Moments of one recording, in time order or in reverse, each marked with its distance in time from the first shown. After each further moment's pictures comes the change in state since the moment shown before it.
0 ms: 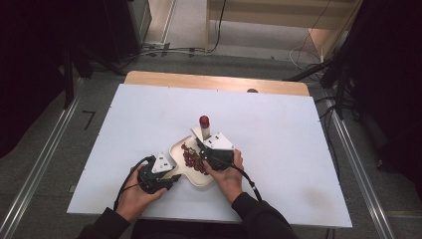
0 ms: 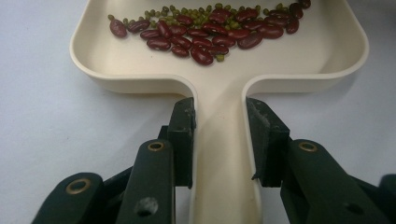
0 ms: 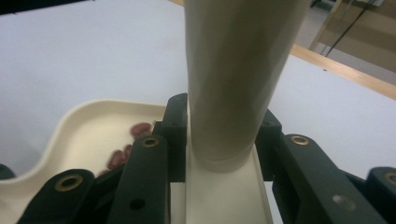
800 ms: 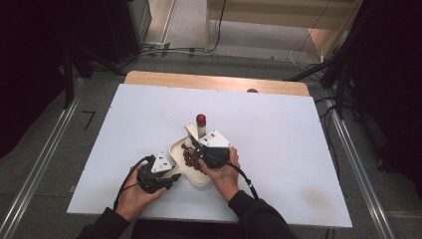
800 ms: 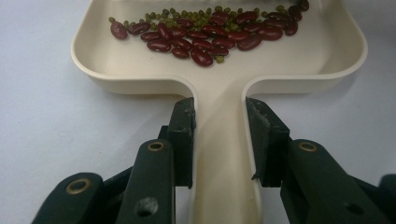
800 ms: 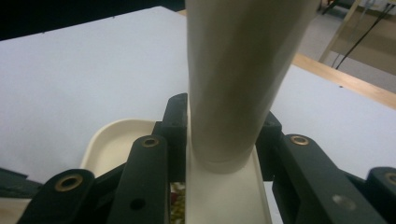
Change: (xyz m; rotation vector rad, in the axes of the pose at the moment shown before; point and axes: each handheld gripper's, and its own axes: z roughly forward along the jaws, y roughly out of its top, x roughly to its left) left arm 0.001 0.001 -0.002 -0.006 0.005 0.006; right arm 0.003 0.014 -0.002 -0.022 0.030 0.004
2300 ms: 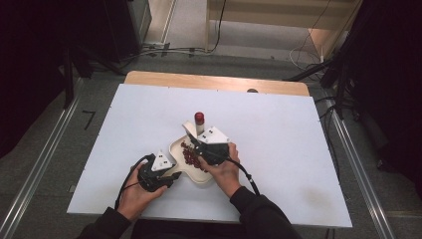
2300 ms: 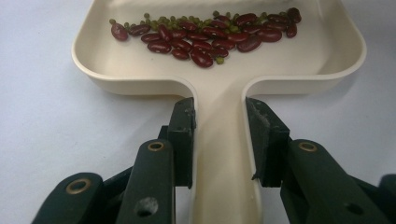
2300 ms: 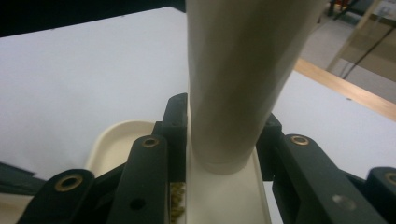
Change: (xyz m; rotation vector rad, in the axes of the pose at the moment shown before) left arm 0.002 0.002 0.003 -0.016 0.012 -0.024; right arm -0.007 0.007 0.005 0.004 0.028 -0.053
